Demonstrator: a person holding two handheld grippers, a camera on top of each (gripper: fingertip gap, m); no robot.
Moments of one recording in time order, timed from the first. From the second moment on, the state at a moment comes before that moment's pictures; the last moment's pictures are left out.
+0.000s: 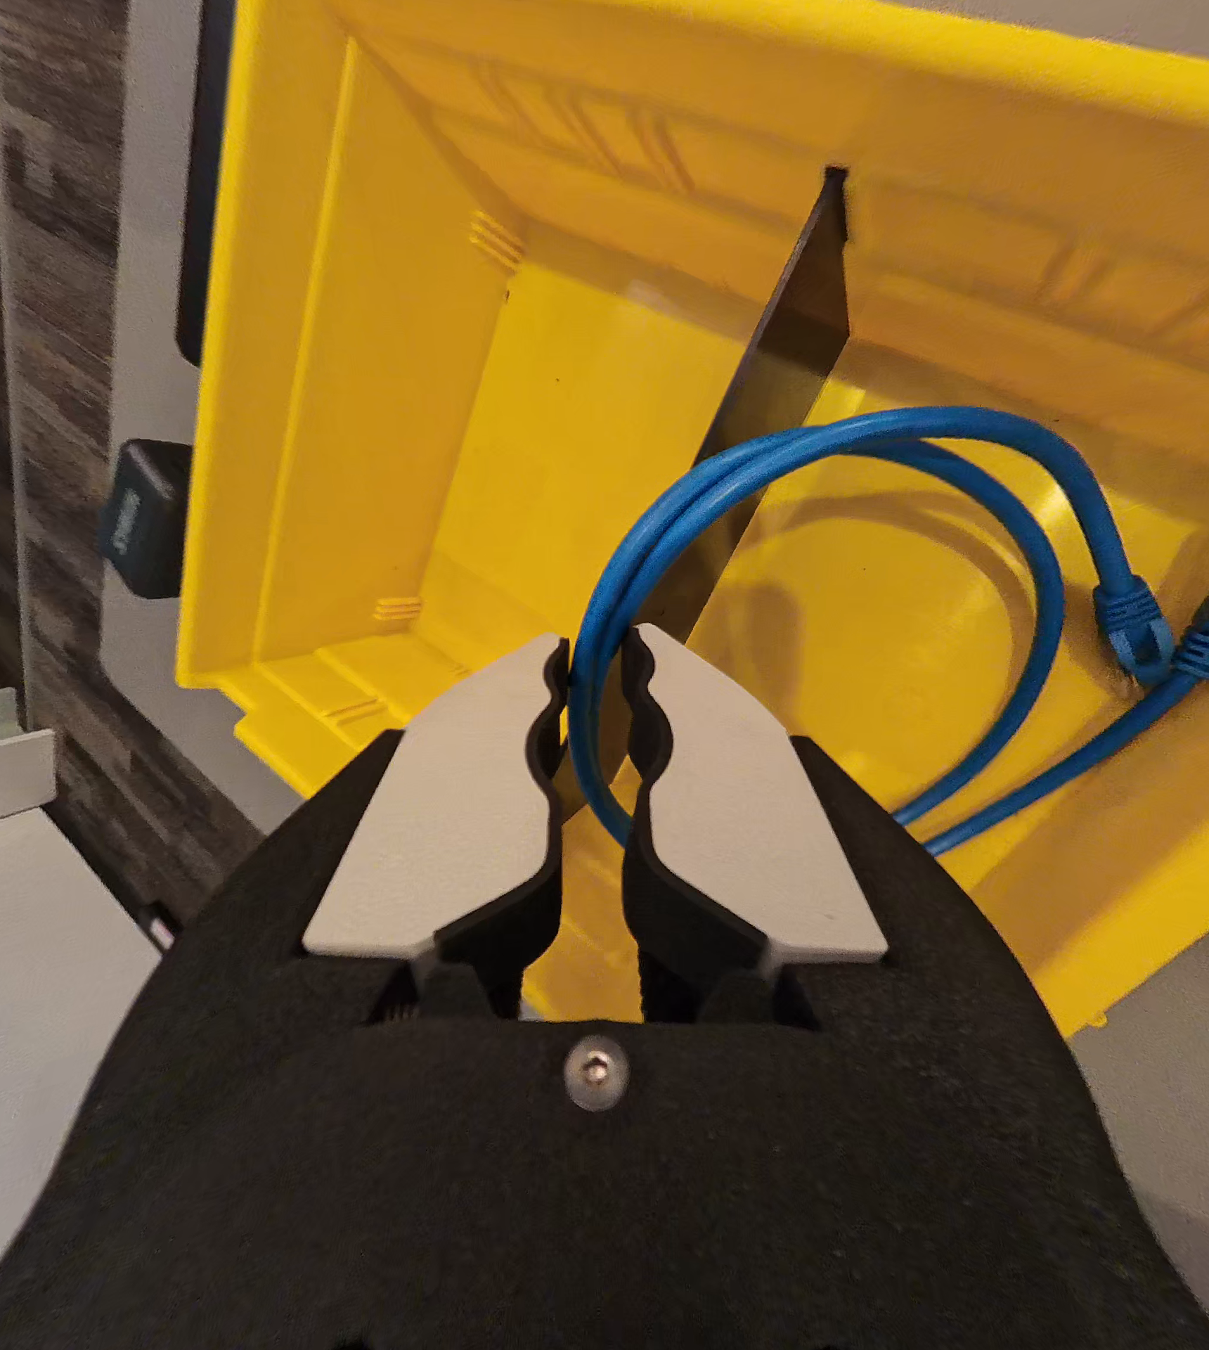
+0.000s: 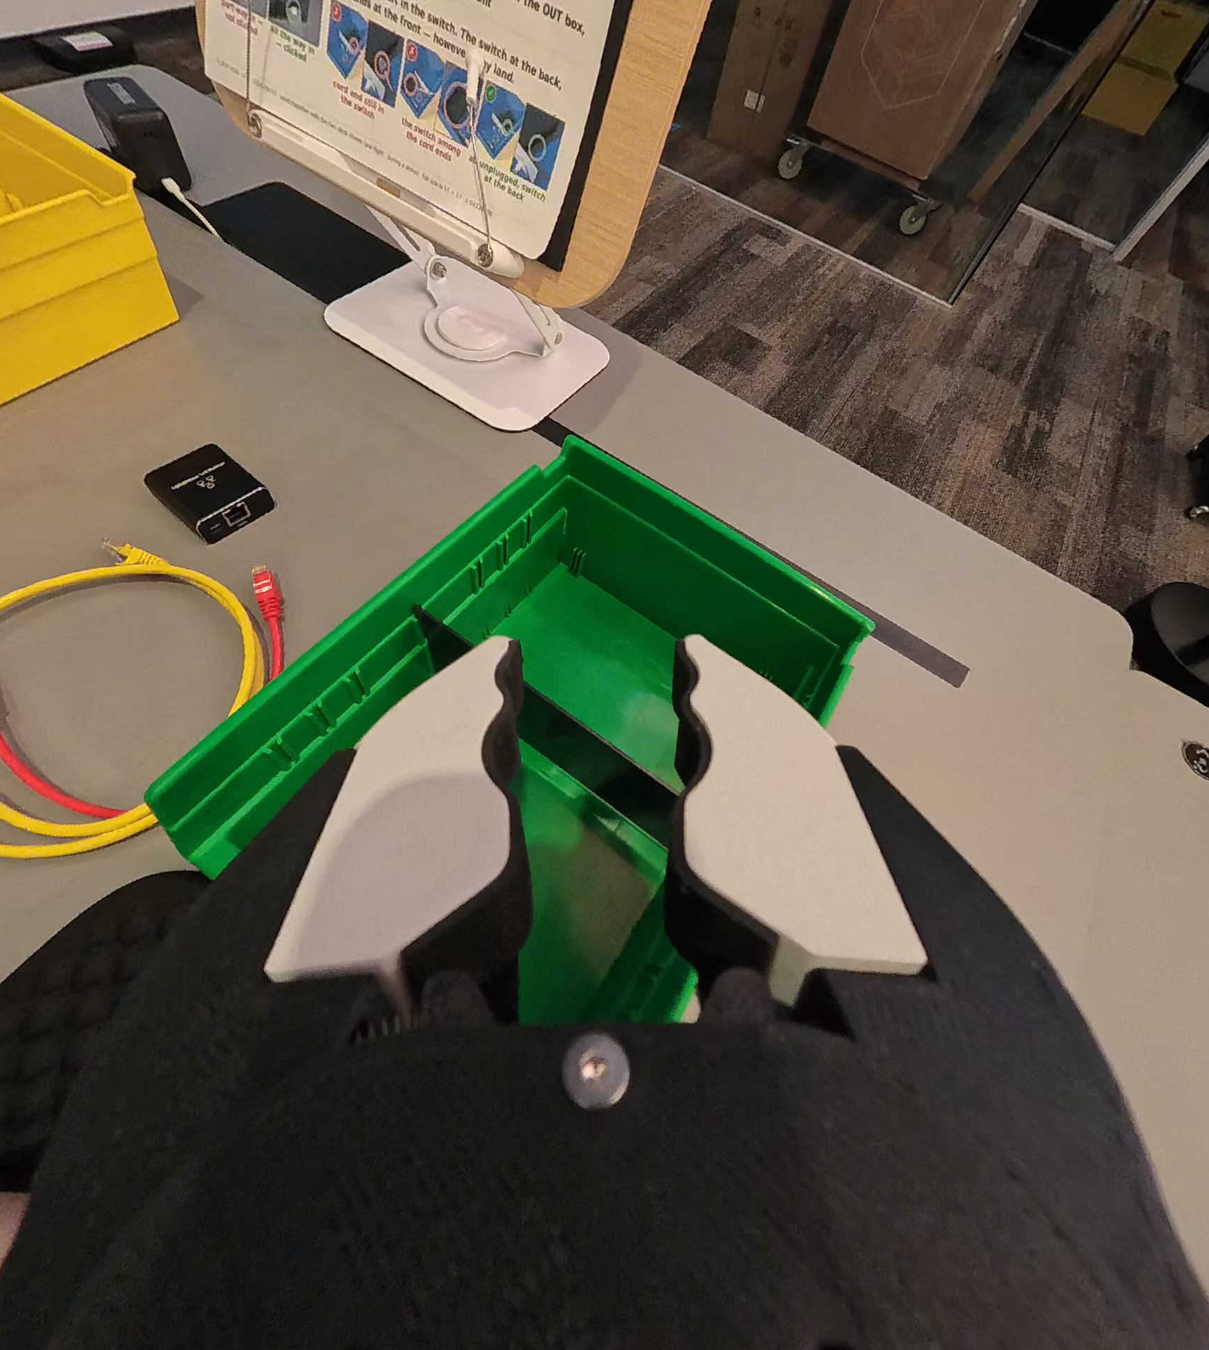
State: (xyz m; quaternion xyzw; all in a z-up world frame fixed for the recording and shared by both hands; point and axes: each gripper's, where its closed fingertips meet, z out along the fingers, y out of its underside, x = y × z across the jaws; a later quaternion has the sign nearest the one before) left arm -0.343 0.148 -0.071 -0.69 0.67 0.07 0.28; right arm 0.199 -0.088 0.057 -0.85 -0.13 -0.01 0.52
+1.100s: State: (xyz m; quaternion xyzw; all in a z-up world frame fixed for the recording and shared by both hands) left arm -0.062 -0.032 -0.060 -0.43 0.87 -0.02 0.24; right arm 0.199 -0.092 0.053 -0.84 -0.15 0.02 0.52
